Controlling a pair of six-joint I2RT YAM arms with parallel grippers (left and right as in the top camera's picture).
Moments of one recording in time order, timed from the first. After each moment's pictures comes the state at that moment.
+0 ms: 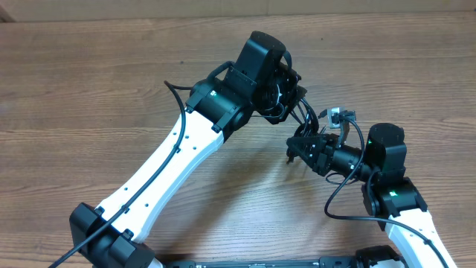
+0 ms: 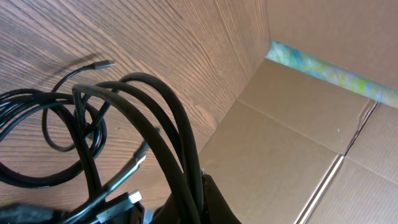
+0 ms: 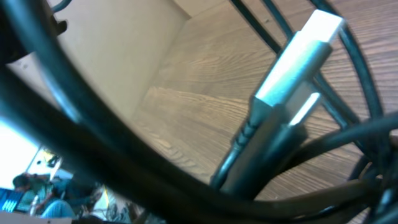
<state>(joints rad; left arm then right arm) -0.67 1.71 1.69 -0.68 0.32 -1.65 0.15 0.99 0.54 -0.01 -0.87 0.49</state>
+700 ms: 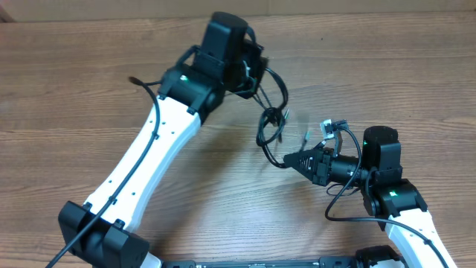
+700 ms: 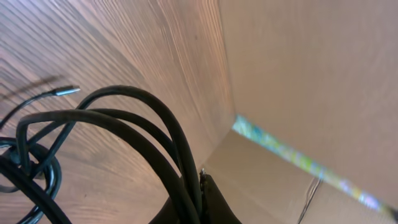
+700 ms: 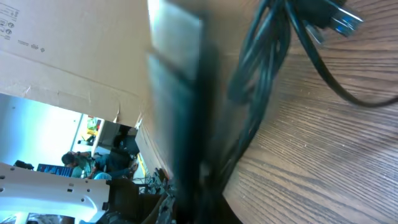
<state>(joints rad) -0.50 1.71 1.69 -0.64 0.19 -1.70 0.15 0.99 0.54 -0.20 -0.99 0.49</state>
